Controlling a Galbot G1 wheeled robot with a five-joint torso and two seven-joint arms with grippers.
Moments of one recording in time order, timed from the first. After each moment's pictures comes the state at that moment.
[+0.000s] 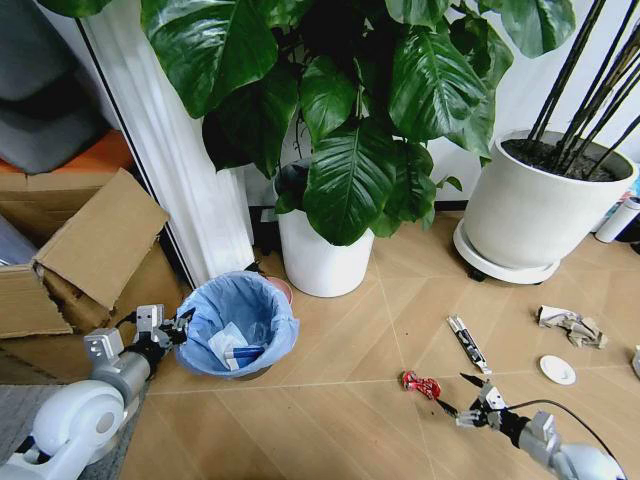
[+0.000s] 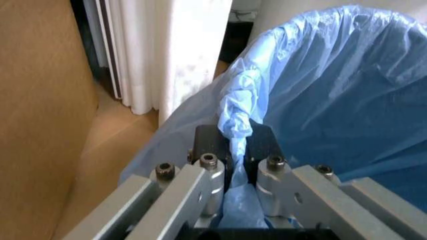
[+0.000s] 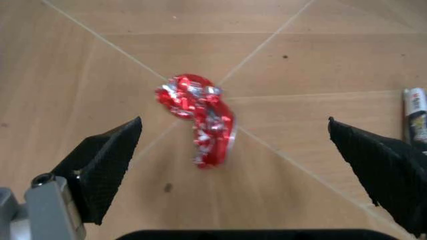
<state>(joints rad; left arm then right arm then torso) 1.46 -0.82 -0.59 -2.04 -0.96 0.37 -0.19 -1.31 1.02 0.64 1.11 0.17 0.36 -0.82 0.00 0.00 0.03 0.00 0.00</state>
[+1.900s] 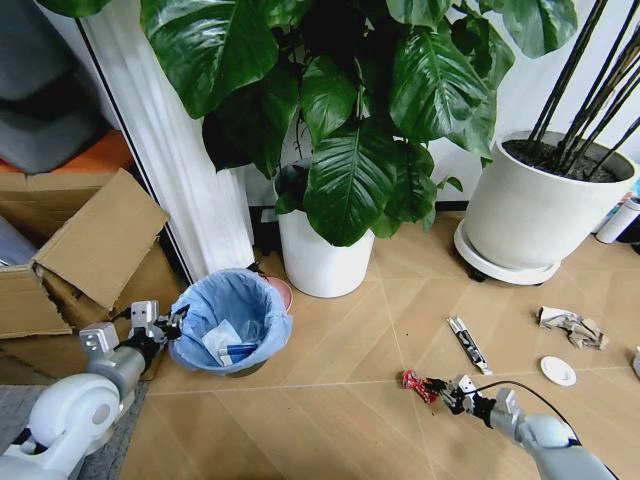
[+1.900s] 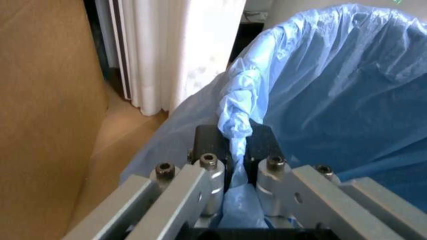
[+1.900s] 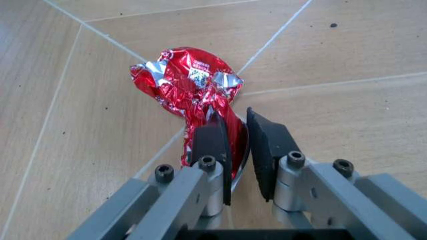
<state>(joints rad) 1.43 -0.80 -0.59 -2.01 -0.99 0.37 -0.20 -1.06 1.08 0.49 0.83 0.15 0.31 -0.88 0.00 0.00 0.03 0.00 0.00</state>
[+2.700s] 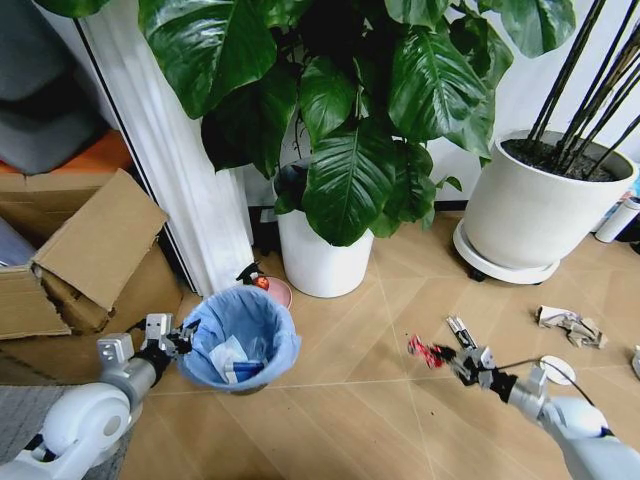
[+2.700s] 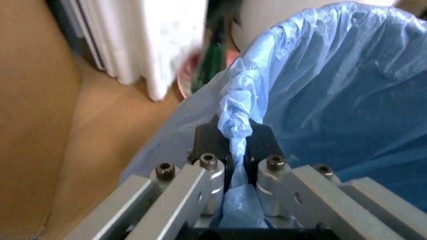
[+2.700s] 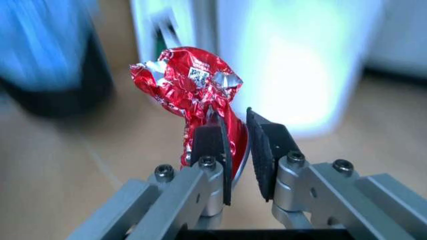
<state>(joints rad) 1.42 -0.72 -0.43 -1.99 -0.94 0.36 -0.19 -1.12 0.94 0.44 1.22 0.64 0.37 -0.99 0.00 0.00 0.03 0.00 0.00</state>
